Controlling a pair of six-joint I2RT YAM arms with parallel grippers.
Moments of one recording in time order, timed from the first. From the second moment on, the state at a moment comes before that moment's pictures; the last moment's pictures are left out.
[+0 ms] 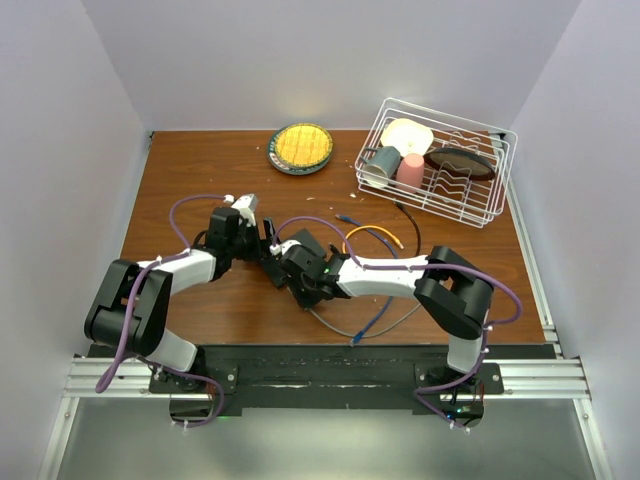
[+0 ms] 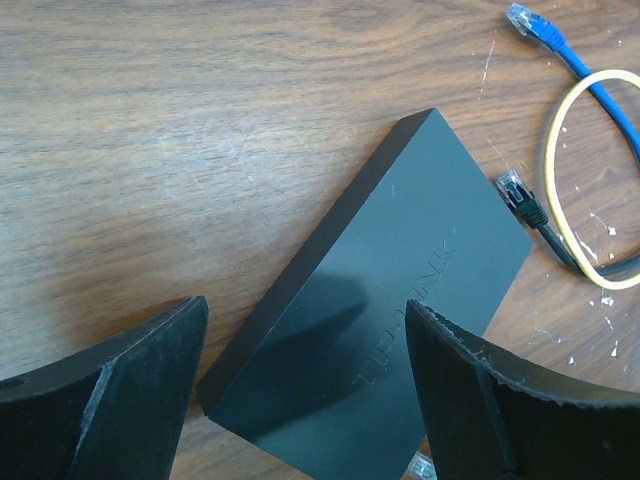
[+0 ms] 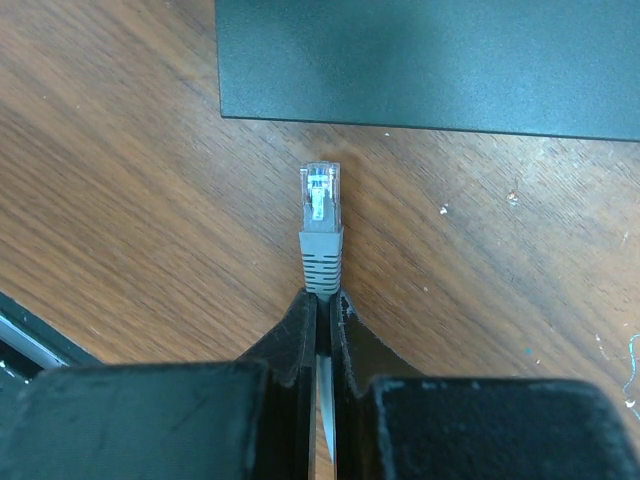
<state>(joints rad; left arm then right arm) -0.27 1.51 0.61 0.20 0.27 -0.41 1.09 1.87 1.17 -0.35 0.09 0.41</state>
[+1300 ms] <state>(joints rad) -0.27 1.50 0.57 0.23 0.31 -0.39 1.09 1.94 1.26 -0.40 0.16 0.45</state>
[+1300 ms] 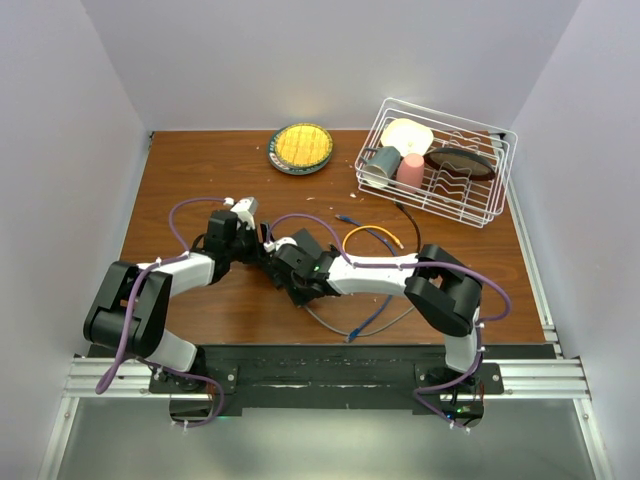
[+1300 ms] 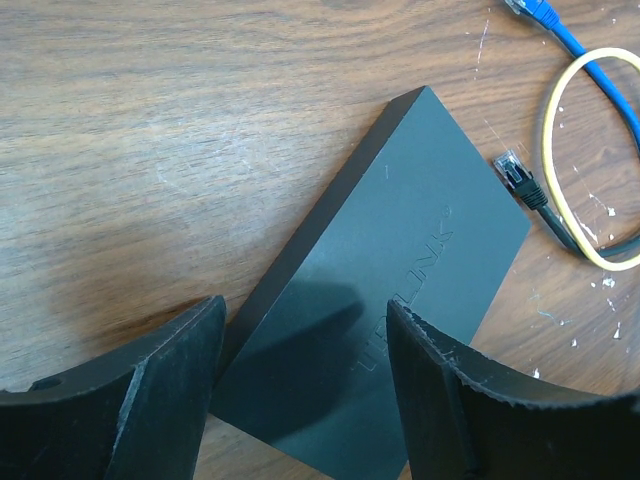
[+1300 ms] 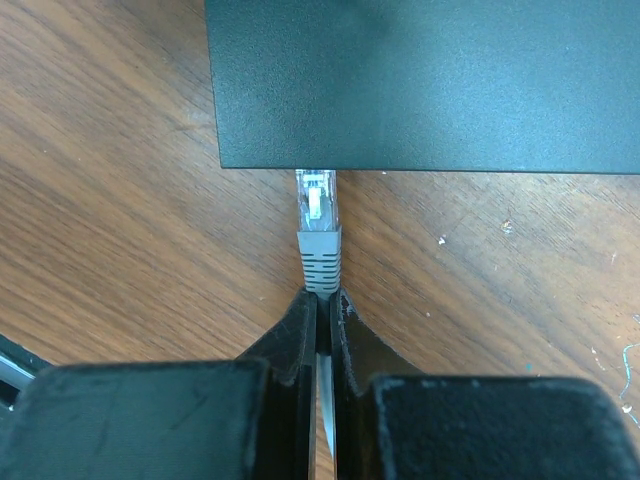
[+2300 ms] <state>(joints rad) -0.27 1.50 0.57 0.23 0.34 -0.38 1.09 1.94 1.27 -0.42 0.19 0.46</state>
